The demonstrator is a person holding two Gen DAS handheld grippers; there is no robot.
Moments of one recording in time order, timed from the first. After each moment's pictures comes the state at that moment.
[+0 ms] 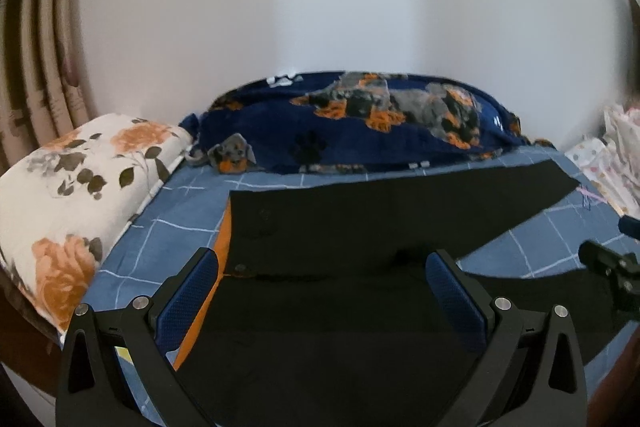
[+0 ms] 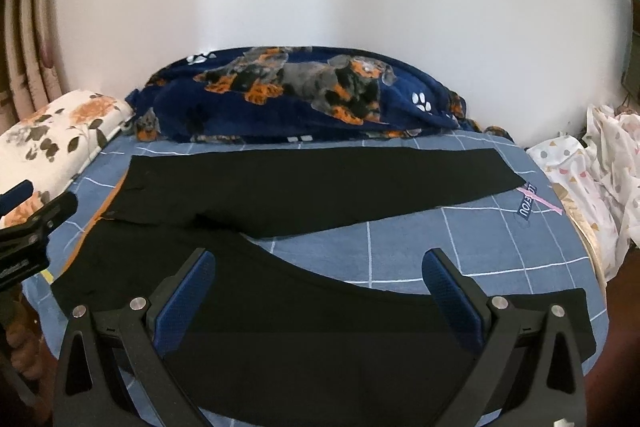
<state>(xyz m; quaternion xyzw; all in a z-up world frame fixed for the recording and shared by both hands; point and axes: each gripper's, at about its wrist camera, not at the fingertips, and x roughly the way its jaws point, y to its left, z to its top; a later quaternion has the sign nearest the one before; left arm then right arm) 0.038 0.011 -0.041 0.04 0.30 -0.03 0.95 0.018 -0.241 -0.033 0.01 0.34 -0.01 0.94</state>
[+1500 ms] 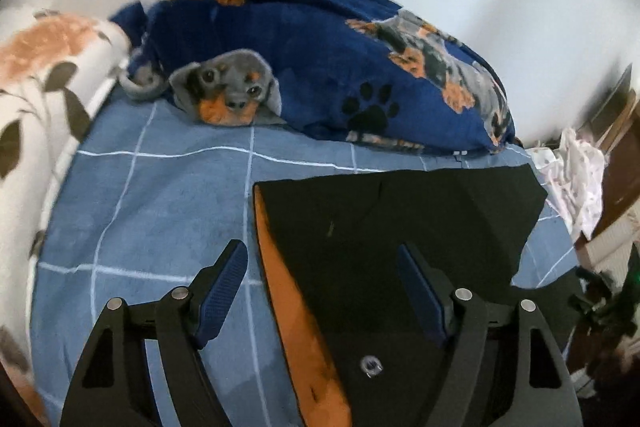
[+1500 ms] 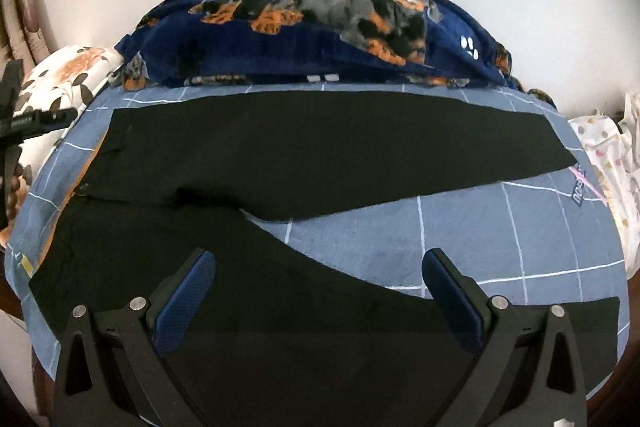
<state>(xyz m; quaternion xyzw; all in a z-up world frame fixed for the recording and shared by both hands) 0.286 0.211 -0.122 -0.09 0.46 -0.22 0.86 0.107 -0.215 -0.091 0.00 0.44 0.02 0.90</state>
